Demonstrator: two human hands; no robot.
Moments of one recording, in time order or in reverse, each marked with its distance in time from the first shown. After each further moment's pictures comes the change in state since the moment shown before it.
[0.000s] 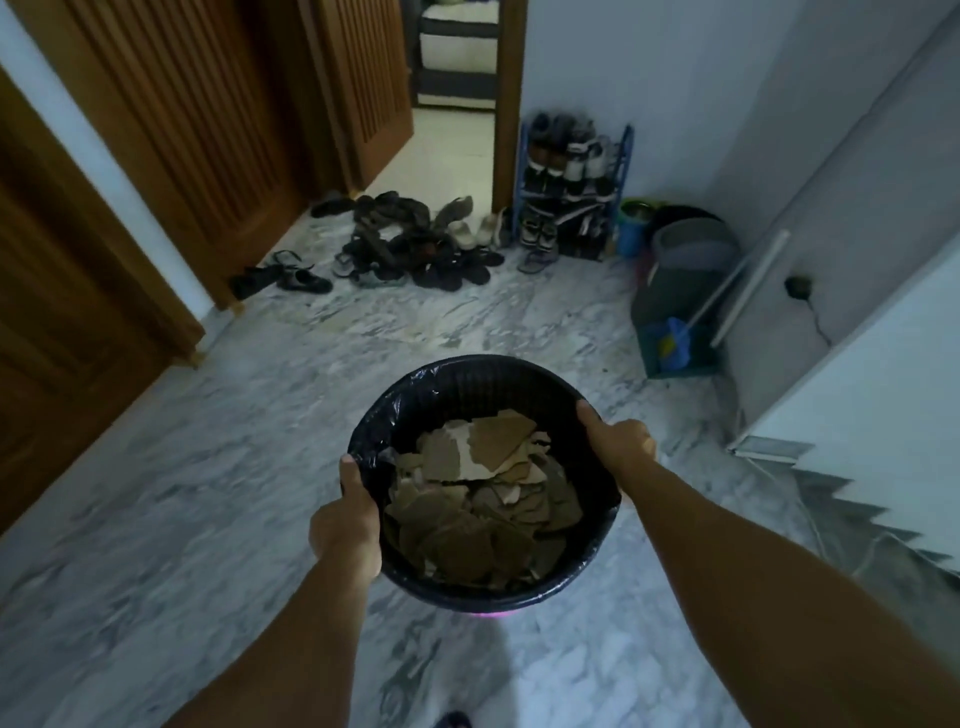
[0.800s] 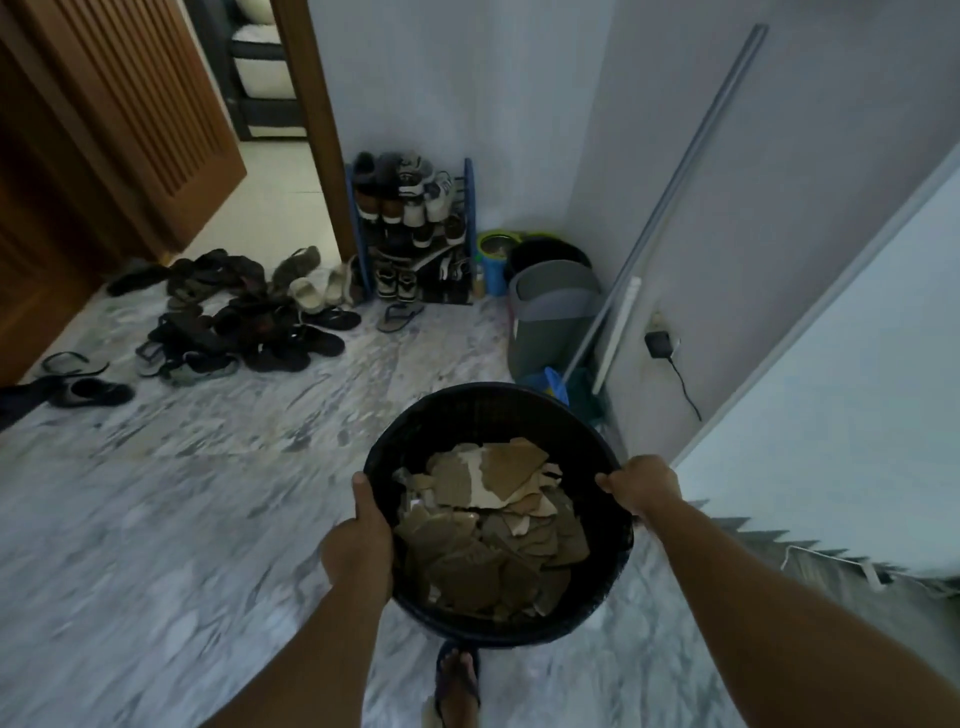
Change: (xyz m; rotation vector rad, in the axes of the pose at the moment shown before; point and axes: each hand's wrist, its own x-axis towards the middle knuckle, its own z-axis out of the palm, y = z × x) left_hand -0.043 0.206 0.442 0.245 -0.172 0.305; right_hand 0.383 0.014 -0.250 -0.313 0.061 0.044
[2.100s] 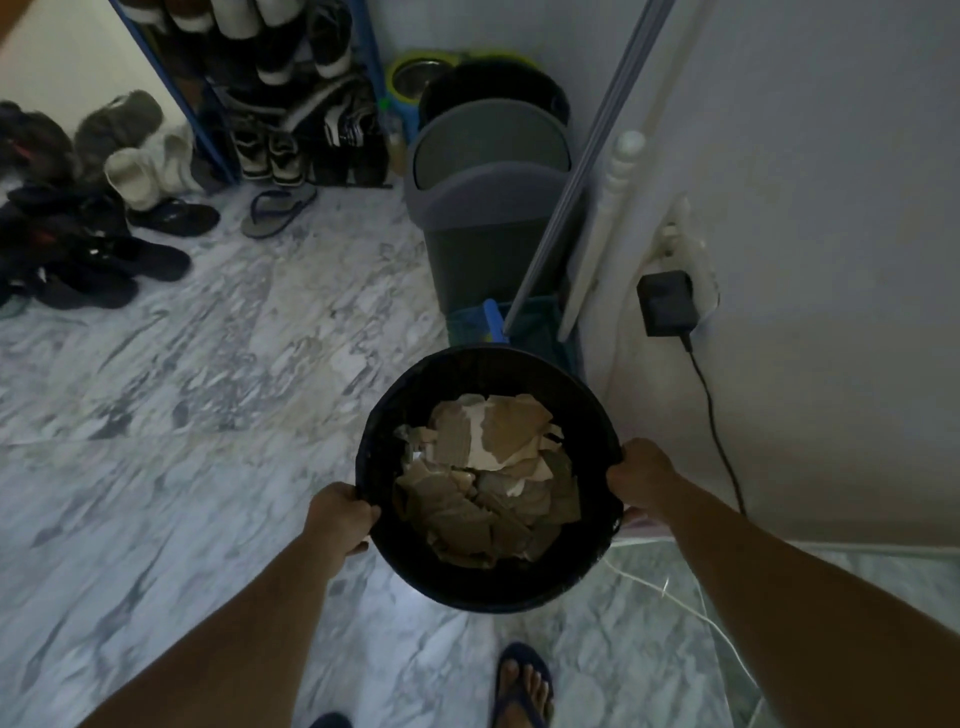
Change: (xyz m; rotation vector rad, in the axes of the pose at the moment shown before) left_hand 0.223 0.049 0.473 0.340 -0.386 -0.229; right_hand 0.514 0.139 0.058 0.202 -0.335 0.140
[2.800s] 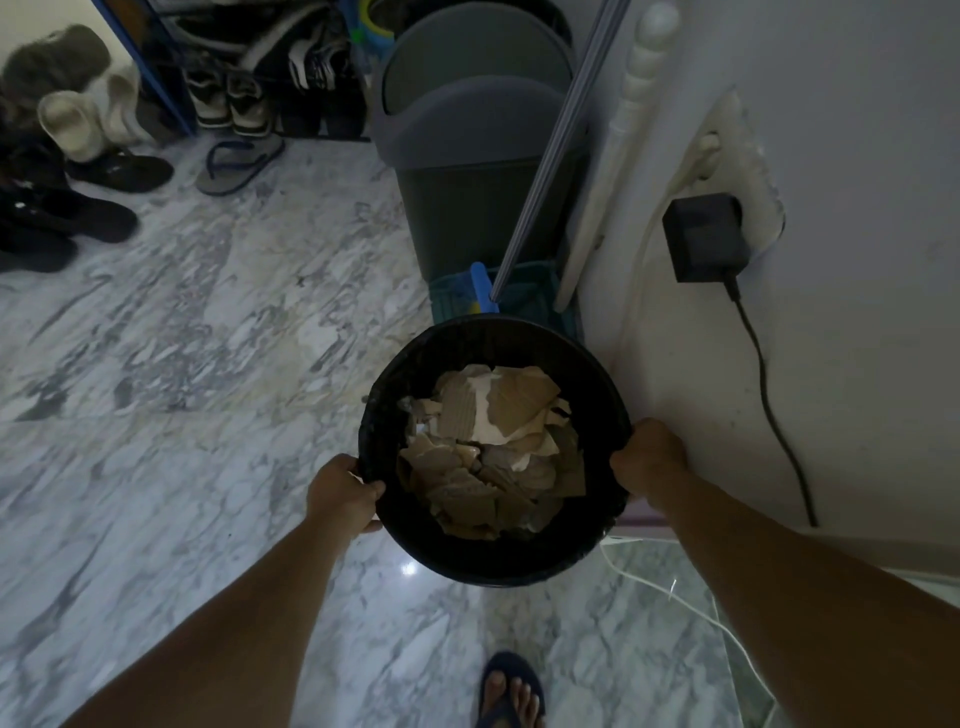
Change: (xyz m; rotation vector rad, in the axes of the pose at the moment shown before) left_hand 0.095 -0.016 0.085 -0.012 0.053 0.073; right_hand 0.075 0.024 0.026 -0.200 0.240 0.022
